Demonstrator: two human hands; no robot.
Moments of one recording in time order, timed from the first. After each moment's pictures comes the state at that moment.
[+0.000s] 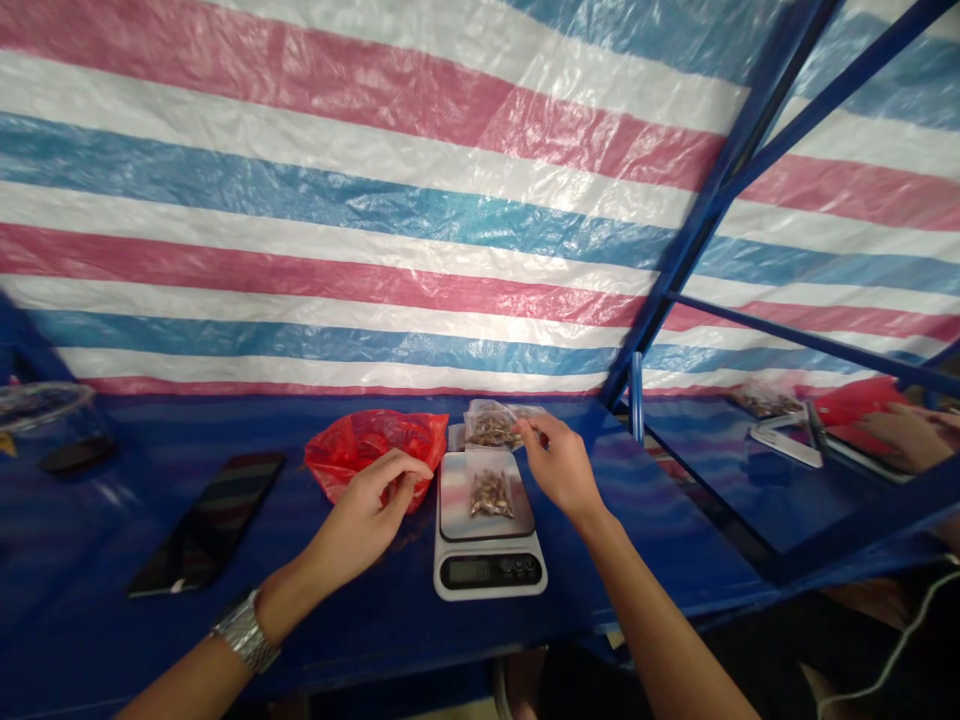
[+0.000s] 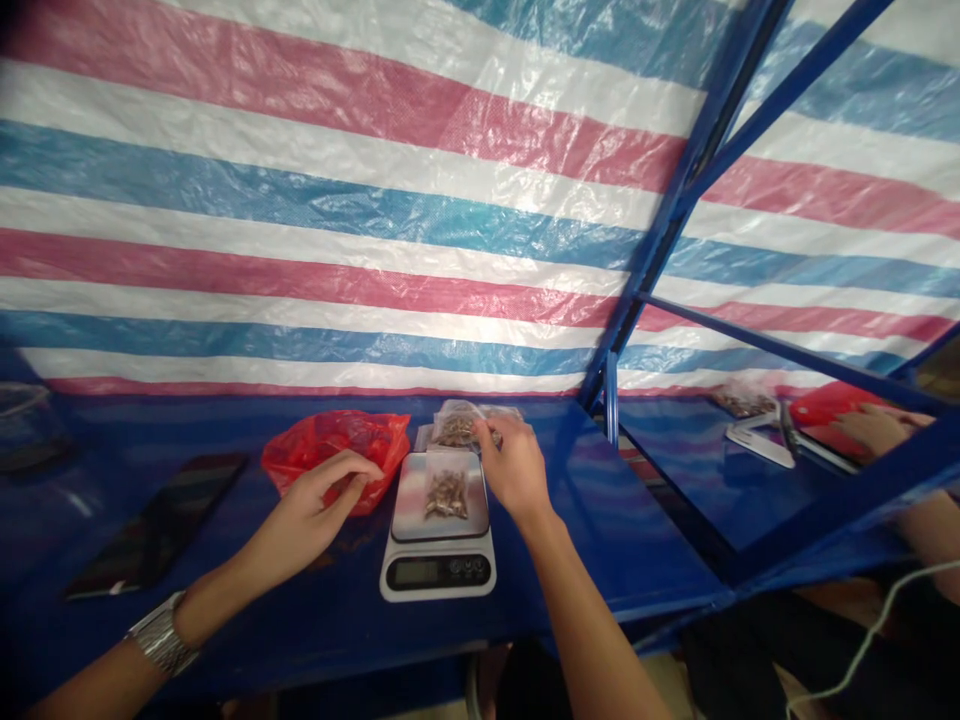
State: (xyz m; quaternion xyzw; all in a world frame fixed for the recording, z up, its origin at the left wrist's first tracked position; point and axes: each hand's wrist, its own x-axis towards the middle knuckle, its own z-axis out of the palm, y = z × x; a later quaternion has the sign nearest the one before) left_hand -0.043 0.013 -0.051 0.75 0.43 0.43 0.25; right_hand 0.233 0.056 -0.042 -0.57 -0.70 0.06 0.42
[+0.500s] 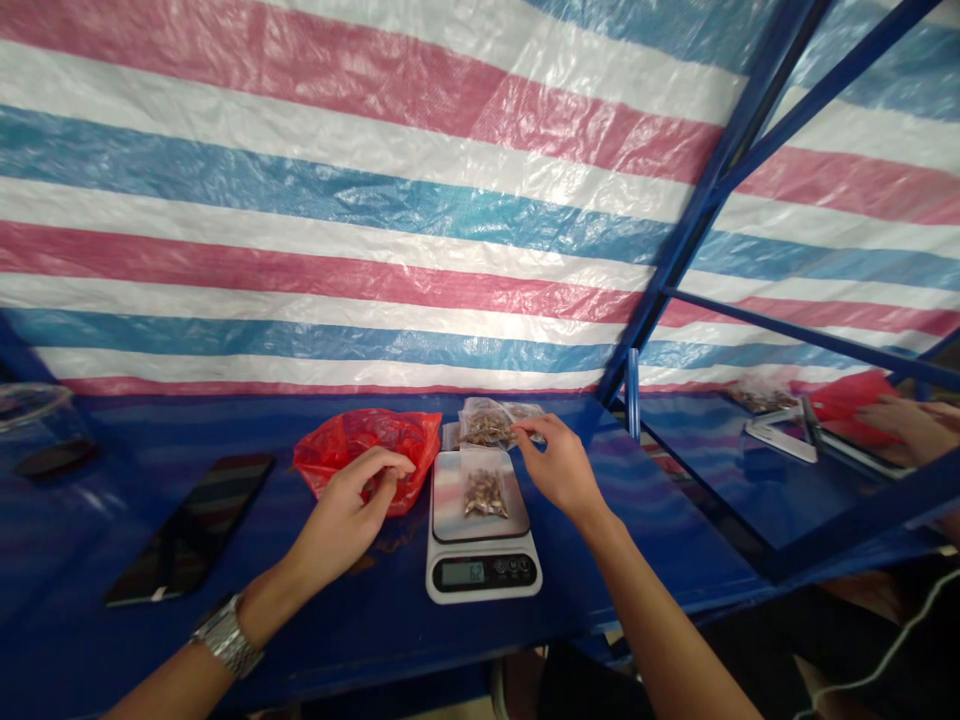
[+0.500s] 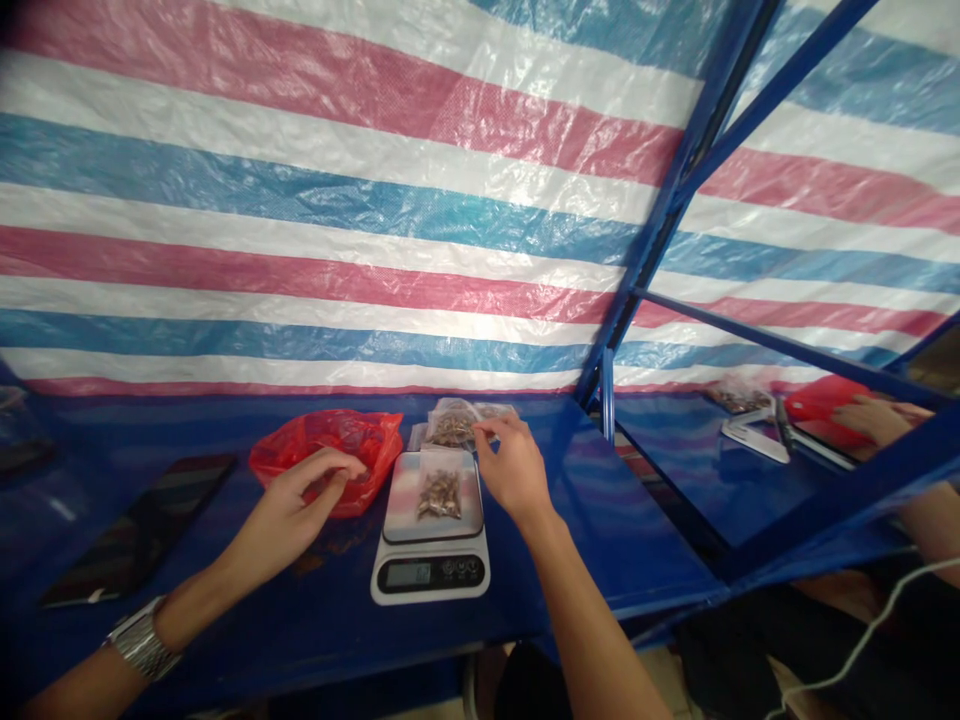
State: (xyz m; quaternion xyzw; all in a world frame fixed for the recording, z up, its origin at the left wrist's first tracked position) left_hand -0.049 0.019 -0.059 0.74 0.46 0.44 0.22; right_hand 0.242 0.058 -0.048 -0.59 -0.70 0.06 0.41
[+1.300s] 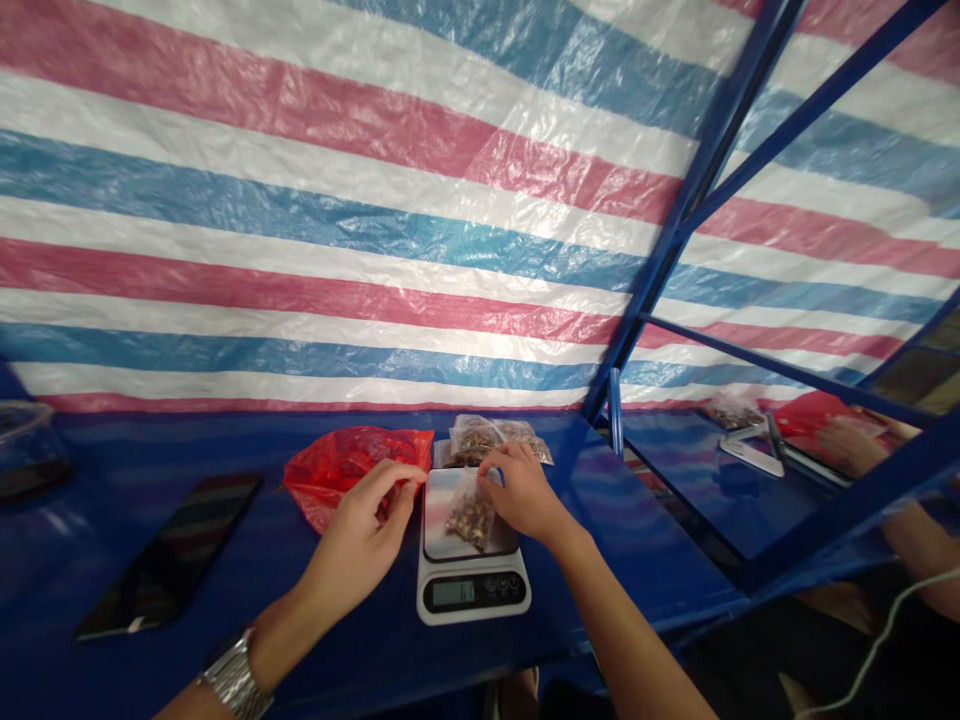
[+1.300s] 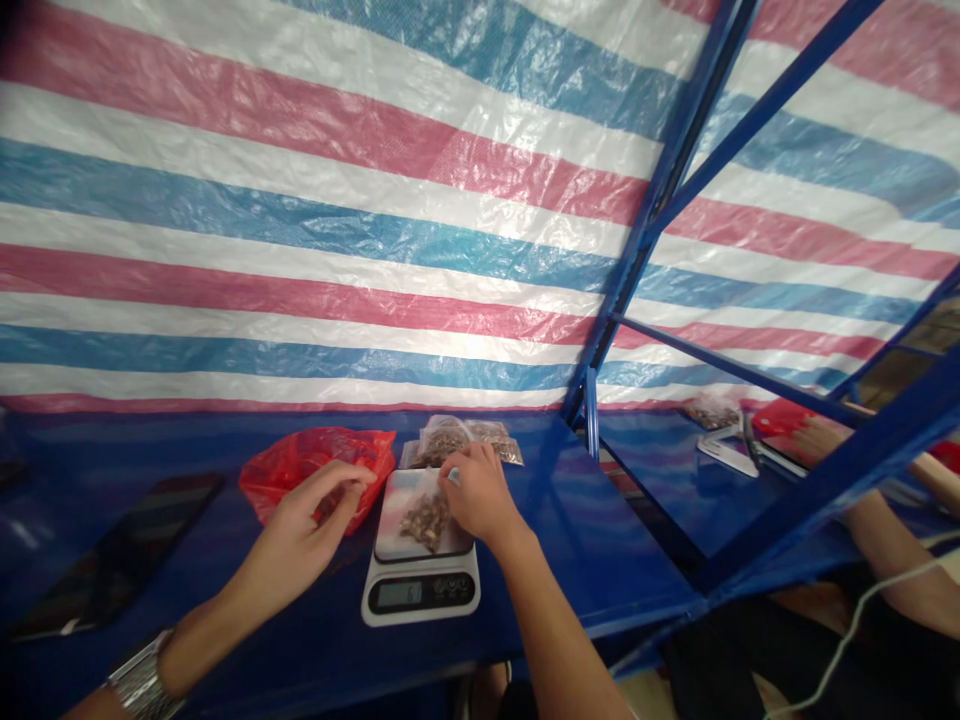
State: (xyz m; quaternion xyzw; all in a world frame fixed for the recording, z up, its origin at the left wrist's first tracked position) left_hand -0.023 0.007 -0.044 0.73 0.44 0.47 0.23; right_hand 0.218 0.047 -0.044 -0.56 -0.77 0.08 0.28
